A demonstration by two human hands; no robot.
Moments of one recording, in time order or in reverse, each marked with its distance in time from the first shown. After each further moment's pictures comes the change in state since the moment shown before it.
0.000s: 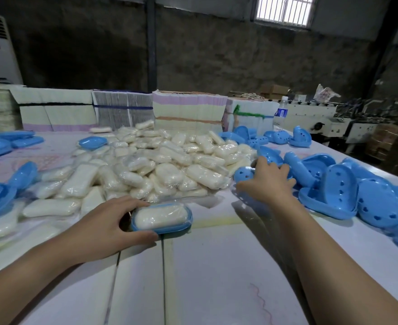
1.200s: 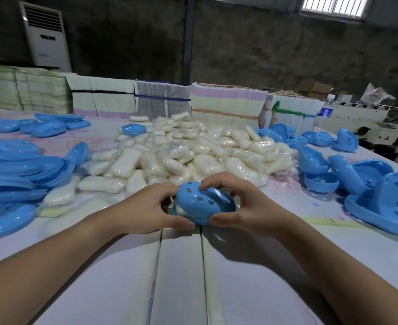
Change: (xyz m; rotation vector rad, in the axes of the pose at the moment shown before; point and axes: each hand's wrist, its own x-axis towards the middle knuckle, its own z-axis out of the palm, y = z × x) left_hand 0.000 0.006 -0.009 -0.194 -0.118 0.001; right_hand -0.081 -0.064 0.017 0.673 -0.489 -0.869
